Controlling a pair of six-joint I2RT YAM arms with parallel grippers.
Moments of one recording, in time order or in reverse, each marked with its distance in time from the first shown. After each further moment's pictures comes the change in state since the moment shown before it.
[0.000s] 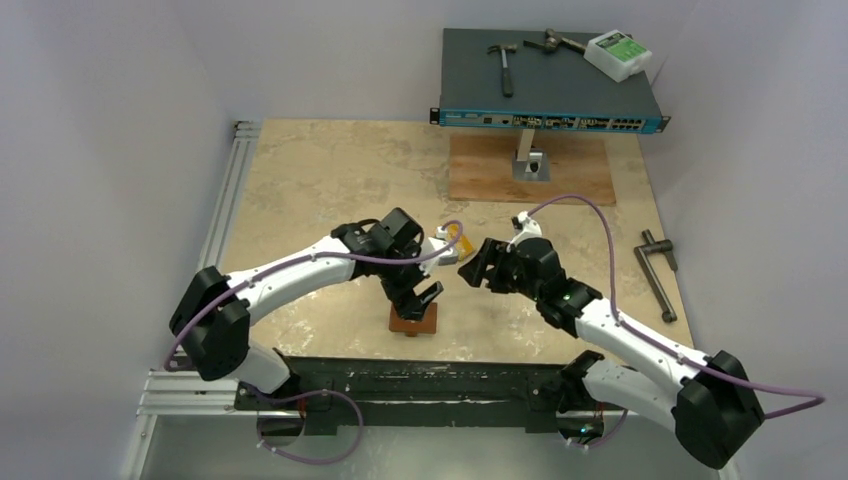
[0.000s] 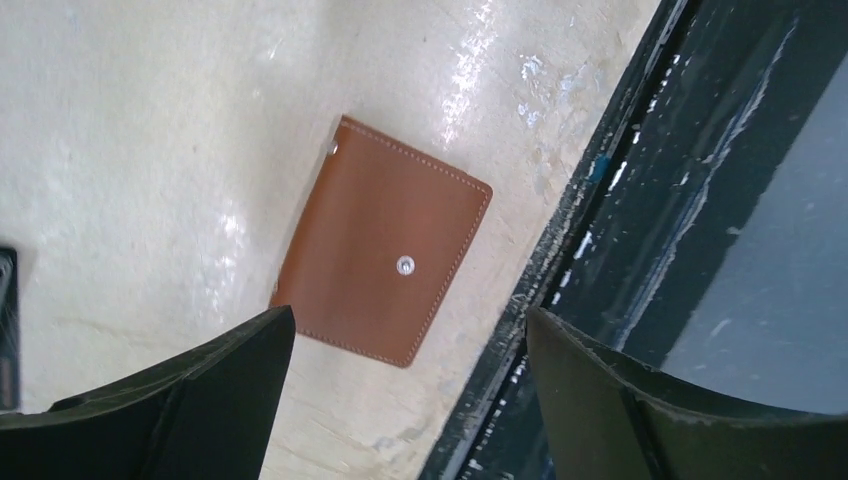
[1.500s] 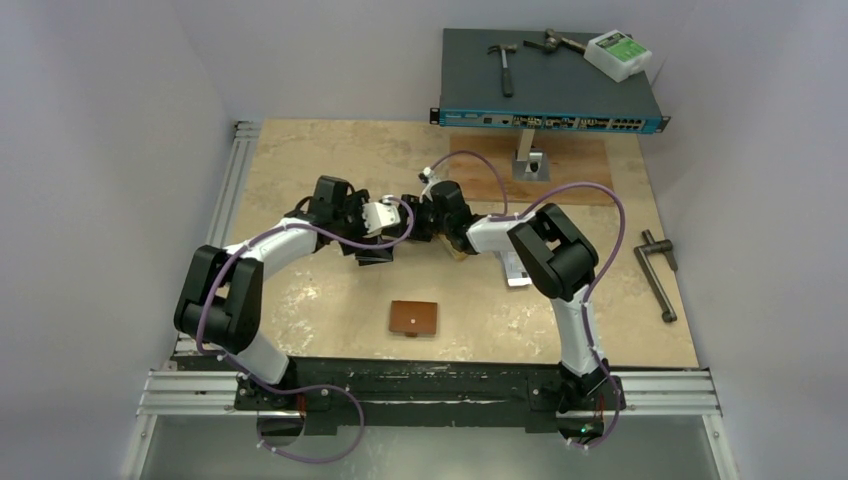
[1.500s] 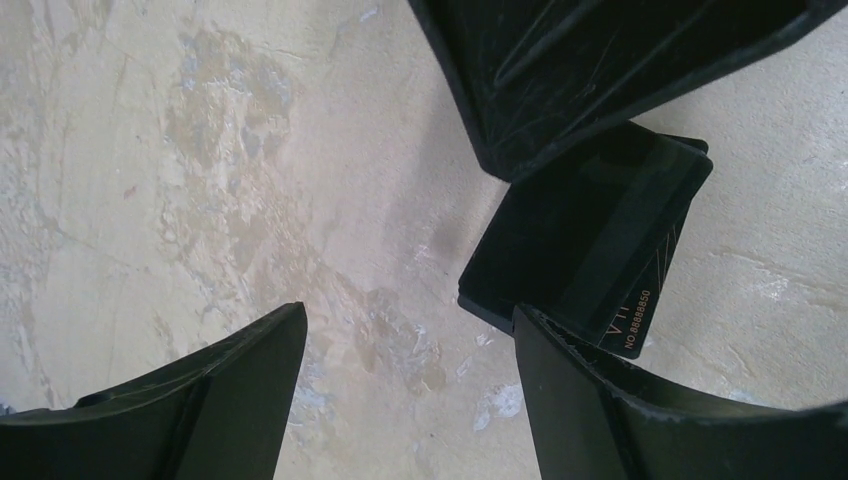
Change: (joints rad) left arm 0.537 0.093 -0.159 0.510 -0.118 0.750; right arm 0.003 1.160 0.745 0.435 -0.330 -0.031
